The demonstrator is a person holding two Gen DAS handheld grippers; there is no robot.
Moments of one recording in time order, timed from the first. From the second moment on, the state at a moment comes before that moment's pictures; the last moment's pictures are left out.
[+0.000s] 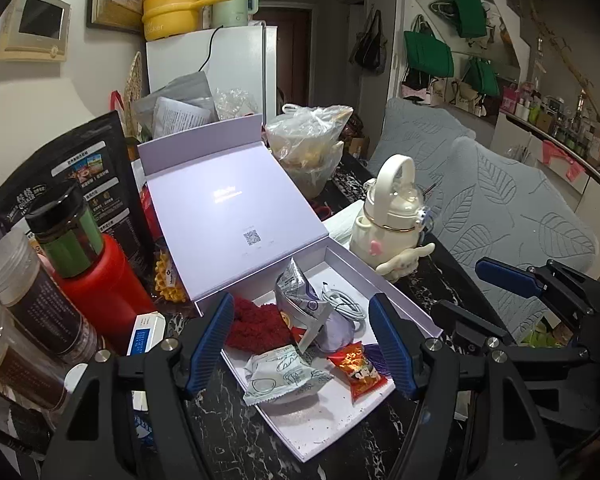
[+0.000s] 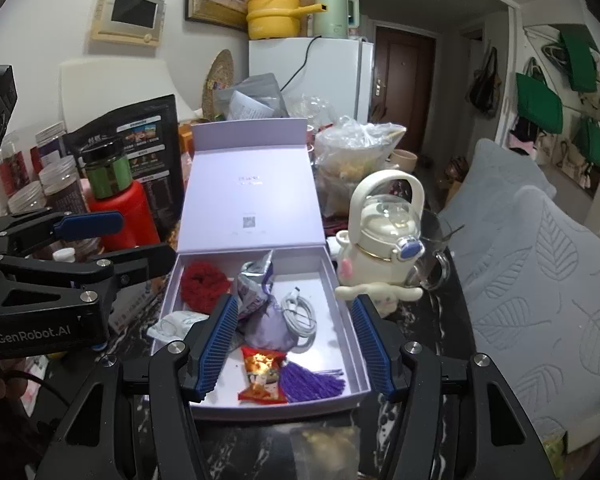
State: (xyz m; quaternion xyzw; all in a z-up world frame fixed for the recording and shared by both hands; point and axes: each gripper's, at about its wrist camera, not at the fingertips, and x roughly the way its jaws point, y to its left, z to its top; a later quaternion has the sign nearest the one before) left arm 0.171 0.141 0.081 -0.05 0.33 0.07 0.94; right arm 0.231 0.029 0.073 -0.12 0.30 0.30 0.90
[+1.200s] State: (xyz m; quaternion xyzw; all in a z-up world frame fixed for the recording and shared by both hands) left arm 0.063 0.102 0.098 -0.05 0.30 0.04 0.95; right arm 0.120 -0.024 0.087 -0.10 0.26 0.30 0.91
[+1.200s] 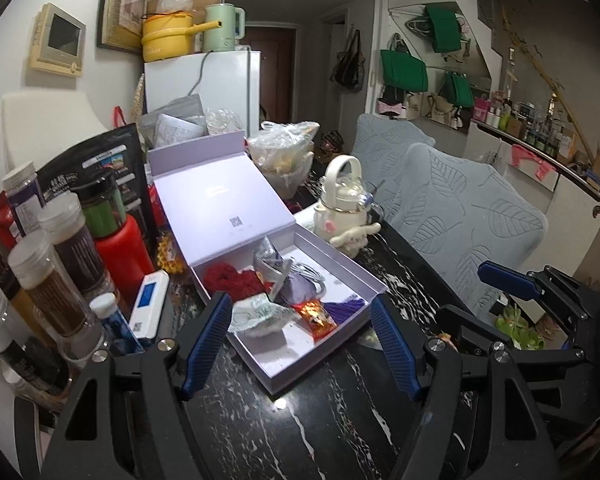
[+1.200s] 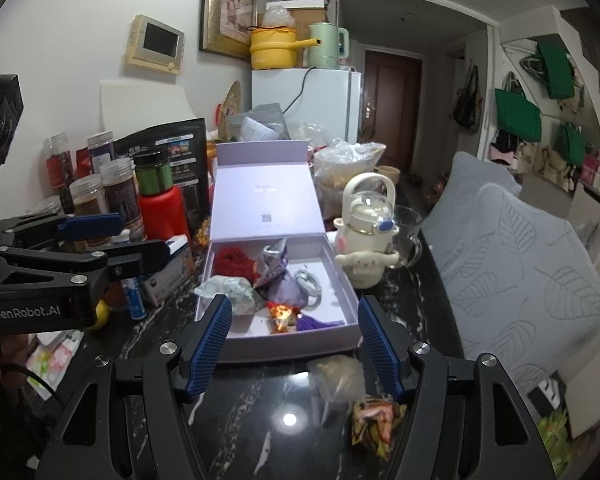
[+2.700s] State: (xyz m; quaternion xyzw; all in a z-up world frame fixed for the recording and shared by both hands) left arm 0.096 0.045 -0.038 -0.07 0.45 -0.08 0.89; right arm 0.130 -0.115 -0.033 -0.04 0.41 0.19 0.89
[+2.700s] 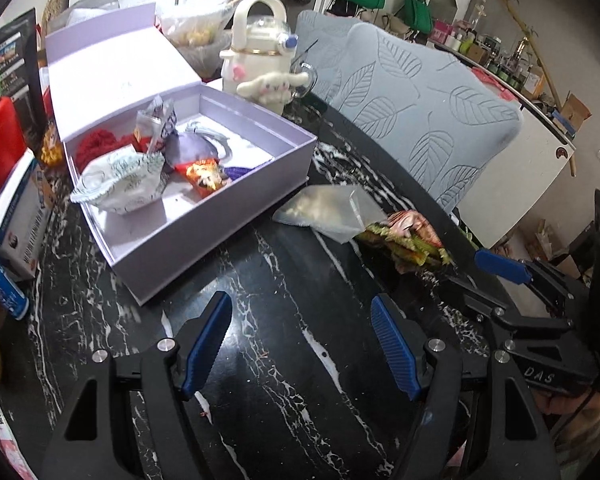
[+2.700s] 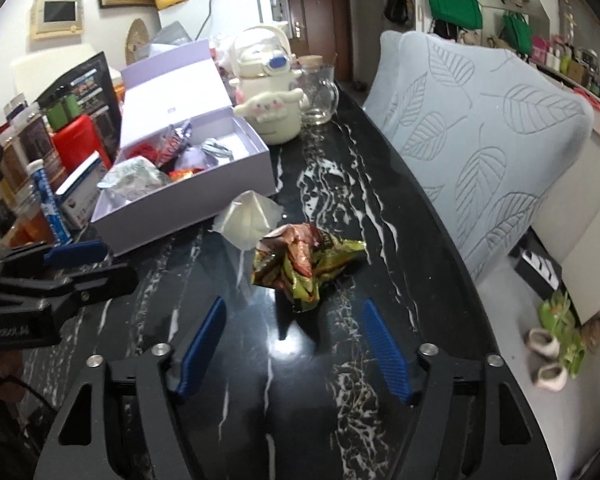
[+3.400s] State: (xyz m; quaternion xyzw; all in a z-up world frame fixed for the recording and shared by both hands) left arm 0.151 0.038 -0.033 -0.05 0.44 -0.07 0.90; right arm 0.200 -0.120 -0.048 0.01 0.42 0.19 0.89
